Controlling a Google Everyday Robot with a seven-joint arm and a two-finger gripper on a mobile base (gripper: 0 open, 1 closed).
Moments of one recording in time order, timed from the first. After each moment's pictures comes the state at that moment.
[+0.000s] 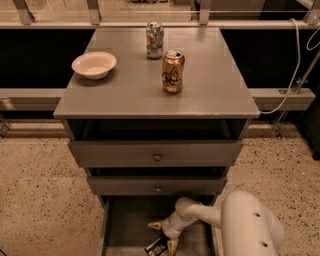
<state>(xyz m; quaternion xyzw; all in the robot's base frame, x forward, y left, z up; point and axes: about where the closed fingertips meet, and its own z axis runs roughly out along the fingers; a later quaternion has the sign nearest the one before) 0.470 0.000 0.107 -0.86 0.41 0.25 0.20</state>
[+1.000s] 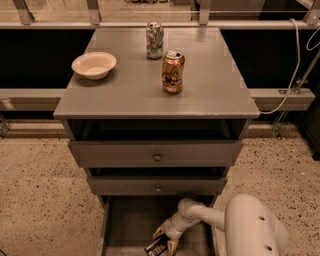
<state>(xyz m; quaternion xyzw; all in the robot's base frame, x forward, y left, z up) 0.469 -0.002 0.108 -0.85 0.41 0.25 0.21</state>
